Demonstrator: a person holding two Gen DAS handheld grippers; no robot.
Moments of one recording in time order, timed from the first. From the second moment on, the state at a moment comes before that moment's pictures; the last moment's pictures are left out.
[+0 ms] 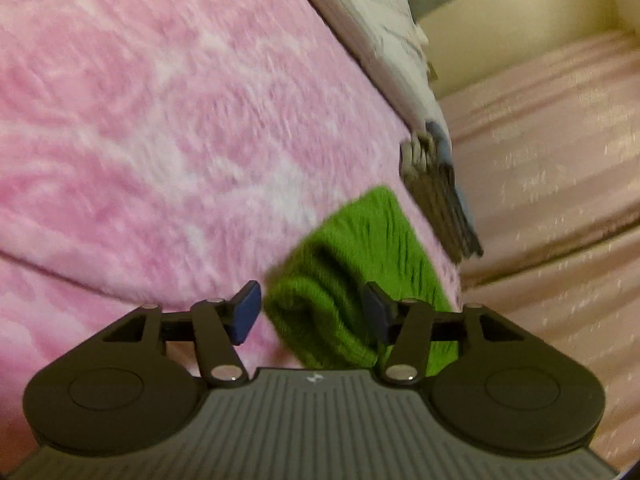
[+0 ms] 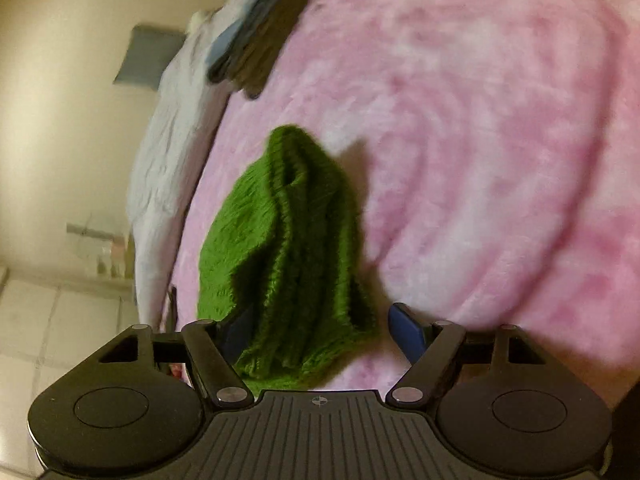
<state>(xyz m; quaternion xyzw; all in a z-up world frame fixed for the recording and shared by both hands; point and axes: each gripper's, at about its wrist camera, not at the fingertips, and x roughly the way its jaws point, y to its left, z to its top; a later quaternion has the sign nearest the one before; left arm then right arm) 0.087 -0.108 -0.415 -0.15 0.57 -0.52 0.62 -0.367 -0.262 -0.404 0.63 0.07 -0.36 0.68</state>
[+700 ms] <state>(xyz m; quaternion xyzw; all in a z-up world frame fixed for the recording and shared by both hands) 0.026 -0.076 -0.392 -0.05 0.51 -0.60 0.62 -0.426 -0.275 -0.381 0.62 0.03 -0.38 0.69</state>
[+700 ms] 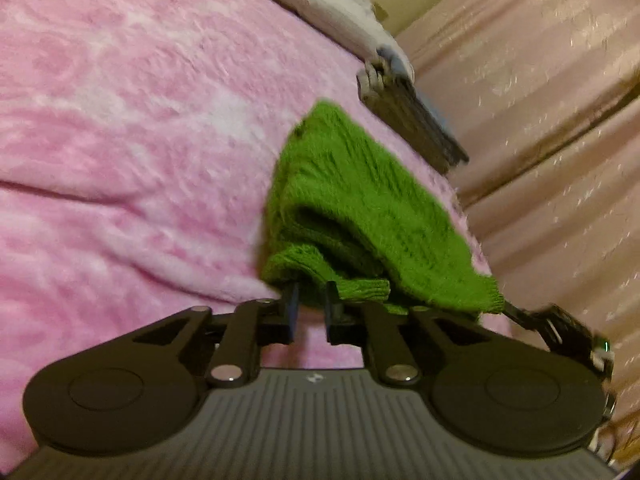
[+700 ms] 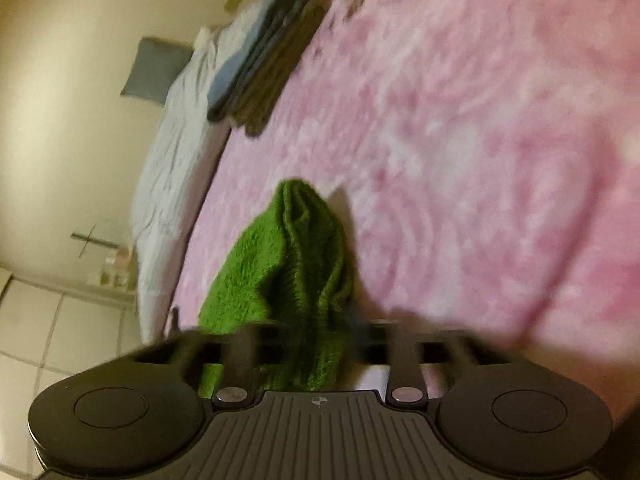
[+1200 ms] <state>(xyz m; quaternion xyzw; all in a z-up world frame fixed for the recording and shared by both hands) 0.072 -0.126 -0.410 -0.15 0.58 -0.57 0.56 -0.390 -0.276 -0.390 0.62 0.03 -0.38 0.69</state>
